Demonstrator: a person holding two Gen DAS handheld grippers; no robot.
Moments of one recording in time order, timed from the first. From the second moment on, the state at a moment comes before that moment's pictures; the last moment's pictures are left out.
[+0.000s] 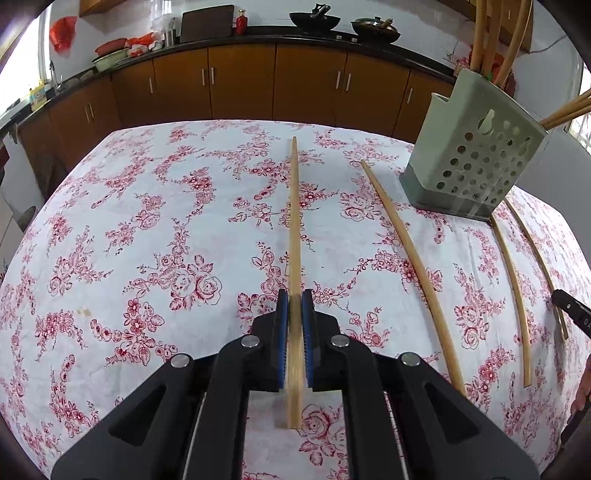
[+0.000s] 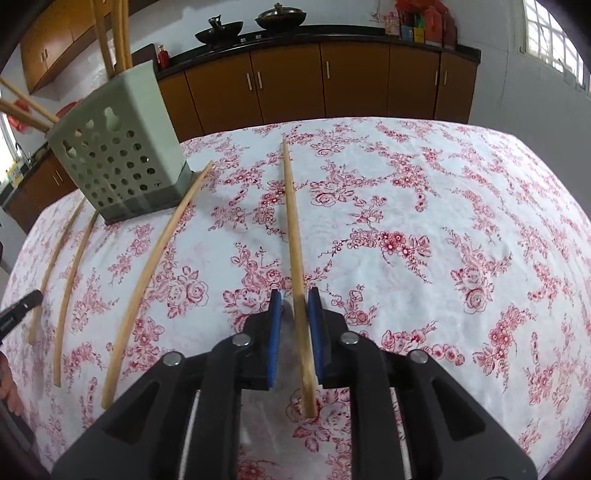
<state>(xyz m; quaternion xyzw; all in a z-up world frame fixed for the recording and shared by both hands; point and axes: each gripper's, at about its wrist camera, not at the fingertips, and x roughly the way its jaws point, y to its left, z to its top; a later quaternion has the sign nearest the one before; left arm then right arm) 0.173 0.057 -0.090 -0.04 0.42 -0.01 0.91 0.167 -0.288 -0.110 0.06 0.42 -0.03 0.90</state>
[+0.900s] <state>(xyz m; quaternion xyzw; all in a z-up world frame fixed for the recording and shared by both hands) 0.173 0.055 -0.090 -0.04 0.42 0.00 0.91 0.167 -0.280 -0.111 0.03 0.42 -0.03 0.91</state>
